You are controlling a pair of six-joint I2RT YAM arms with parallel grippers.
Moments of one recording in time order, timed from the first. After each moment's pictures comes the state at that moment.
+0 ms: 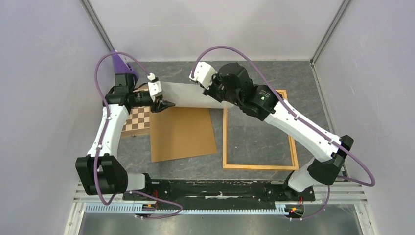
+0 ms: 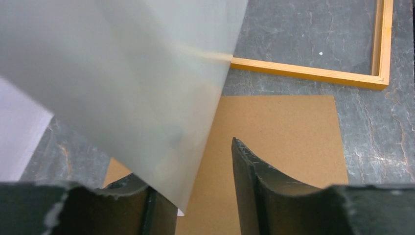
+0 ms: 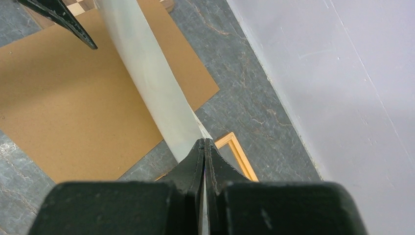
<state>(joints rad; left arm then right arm) 0.06 1.33 1.17 -0.73 1.14 1.09 0.91 1.54 1.74 -0.61 0.16 -0.45</state>
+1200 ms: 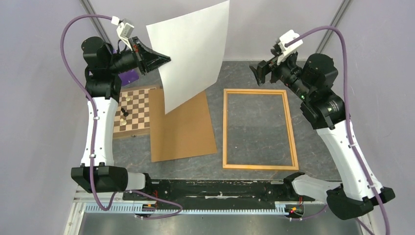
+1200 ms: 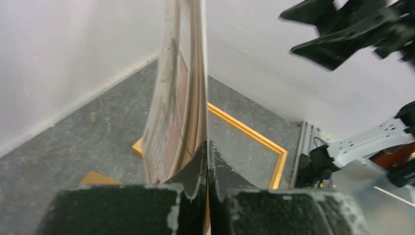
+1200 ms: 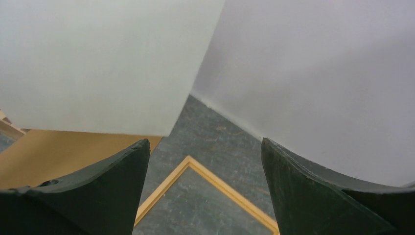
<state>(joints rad) 0.06 1.35 1.60 -0.16 1.17 -0.31 0.47 1.17 1.63 -0.44 -0.08 -0.25</state>
